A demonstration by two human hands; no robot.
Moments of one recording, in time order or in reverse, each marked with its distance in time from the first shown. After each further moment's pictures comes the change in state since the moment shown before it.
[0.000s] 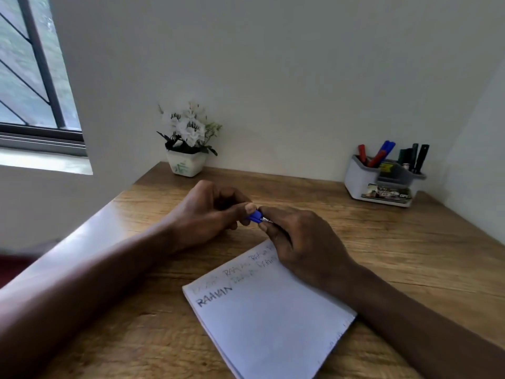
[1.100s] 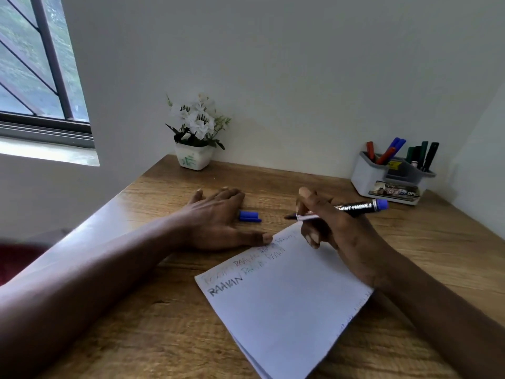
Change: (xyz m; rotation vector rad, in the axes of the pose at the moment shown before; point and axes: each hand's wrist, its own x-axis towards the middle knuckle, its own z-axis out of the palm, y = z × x) left_hand -0.001 0.006 0.001 0.810 -0.359 -0.379; right_hand -0.007 0.006 -0.027 0.992 0.006 0.368
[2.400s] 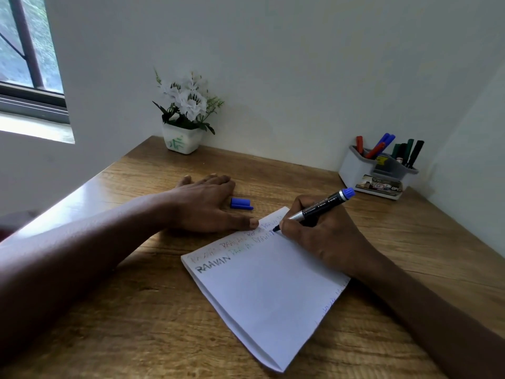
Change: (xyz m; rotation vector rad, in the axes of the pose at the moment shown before) left_hand -0.007 0.005 -0.011 0.022 -0.091 -0.005; right_hand -0.008 0.006 0.003 -0.477 -0.005 -0.034
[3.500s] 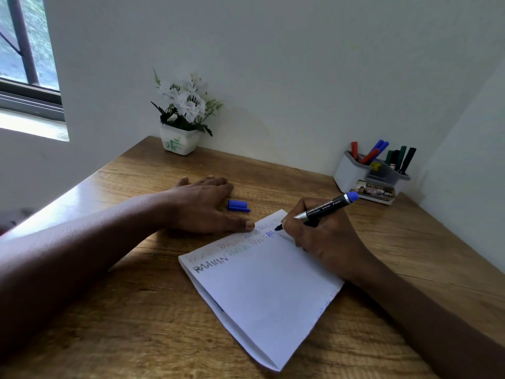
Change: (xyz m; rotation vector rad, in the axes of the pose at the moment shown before) left_hand 0.002 -0.004 0.001 -0.011 0.010 0.013; right_hand -0.002 0.000 0.001 0.075 0.108 0.024
